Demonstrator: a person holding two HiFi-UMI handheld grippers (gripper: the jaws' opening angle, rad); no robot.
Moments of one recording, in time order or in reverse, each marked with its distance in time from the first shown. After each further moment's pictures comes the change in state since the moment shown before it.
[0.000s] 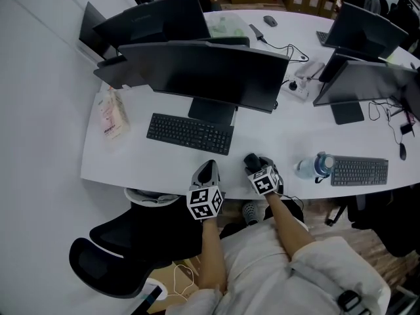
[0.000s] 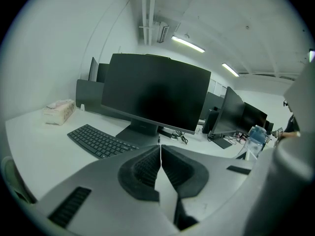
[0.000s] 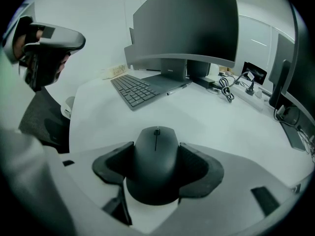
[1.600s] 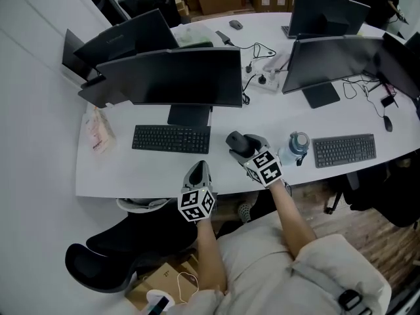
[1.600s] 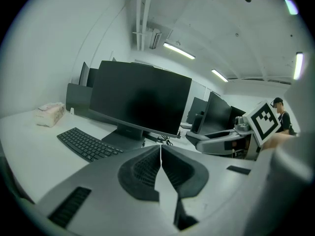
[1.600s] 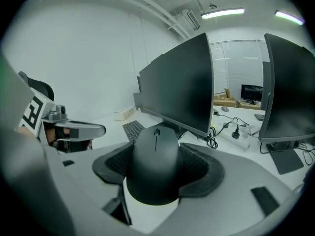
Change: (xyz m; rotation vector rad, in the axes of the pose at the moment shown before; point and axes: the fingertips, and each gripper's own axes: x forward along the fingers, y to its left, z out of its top) left arm -0.022 -0.059 0.002 0.027 -0.073 -0.102; right arm -0.159 -0.021 0.105 0.013 -0.407 0.075
